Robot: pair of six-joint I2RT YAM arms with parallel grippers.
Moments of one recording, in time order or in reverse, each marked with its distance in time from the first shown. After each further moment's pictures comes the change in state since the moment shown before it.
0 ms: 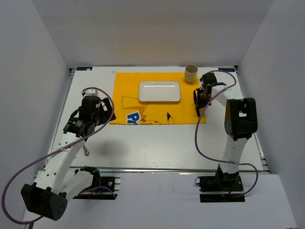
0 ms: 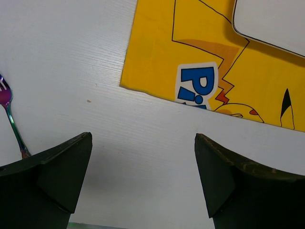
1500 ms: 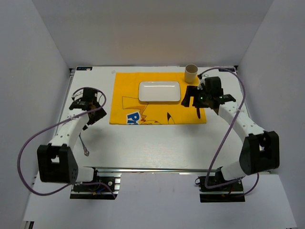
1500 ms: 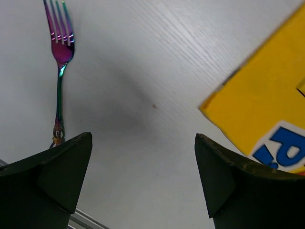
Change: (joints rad) left arm 0.200 0.345 0.068 -0.106 -0.132 -0.214; right arm 0.113 -0.508 -0.291 0.151 -0.148 0.089
